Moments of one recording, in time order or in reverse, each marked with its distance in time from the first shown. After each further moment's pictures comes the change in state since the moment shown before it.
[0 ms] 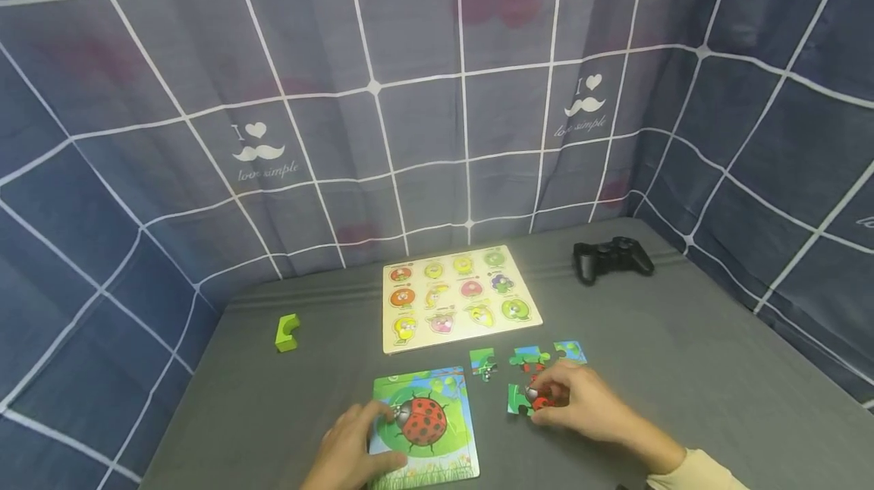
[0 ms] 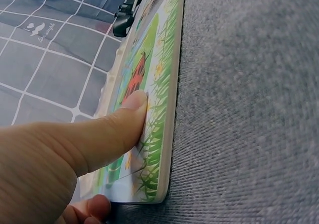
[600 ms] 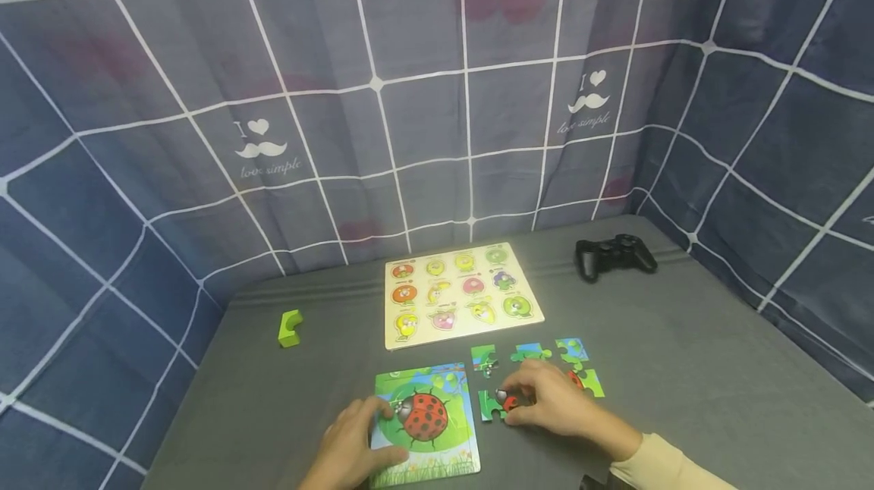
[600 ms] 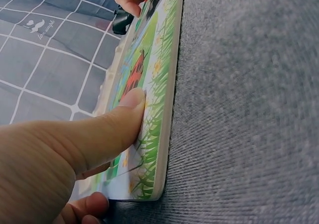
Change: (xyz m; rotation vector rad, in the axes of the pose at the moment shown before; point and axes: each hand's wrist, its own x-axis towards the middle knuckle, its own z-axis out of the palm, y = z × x) left_hand 0.000 0.000 0.004 0.035 0.059 0.006; right_hand 0.022 -0.008 0.025 -0.062 -0.128 -0.043
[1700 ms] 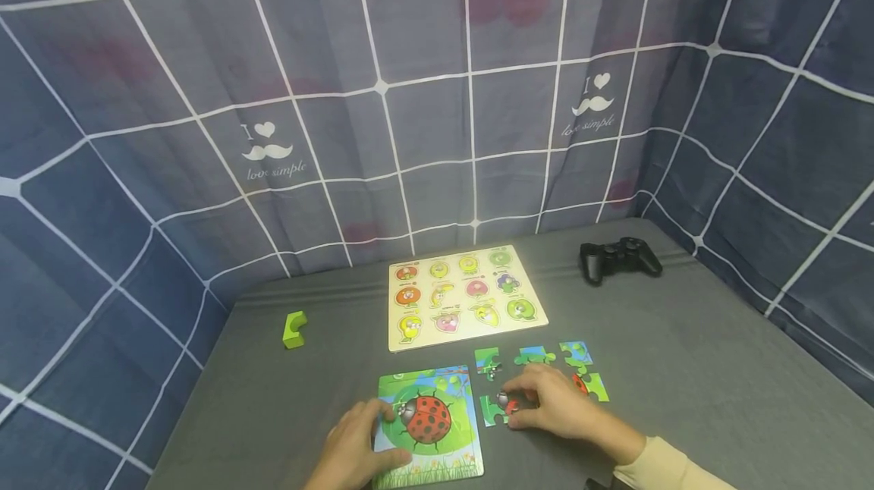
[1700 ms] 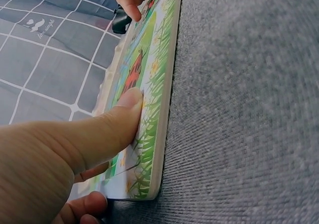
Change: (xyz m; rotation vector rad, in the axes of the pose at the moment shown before) left_hand -0.002 0.002 -0.001 -0.003 0.006 -0.022; right_hand 0.002 0.000 0.001 -0.062 -0.014 -0.020
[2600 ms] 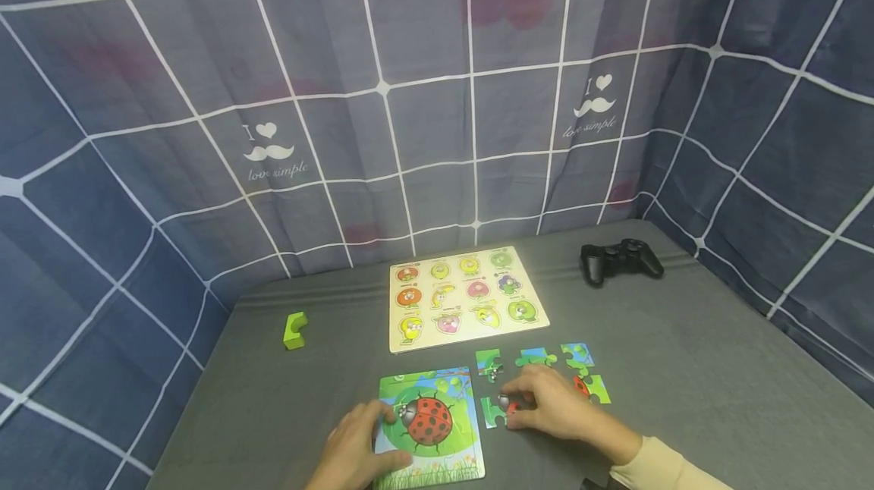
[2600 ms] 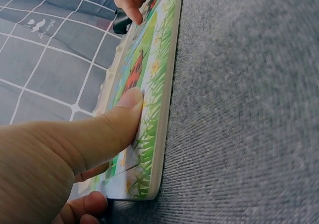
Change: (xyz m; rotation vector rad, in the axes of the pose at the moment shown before) left_hand 0.001 -0.003 0.000 0.005 -0.024 -0.014; right_hand 0.006 -0.005 0.001 -0.046 -0.031 0.037
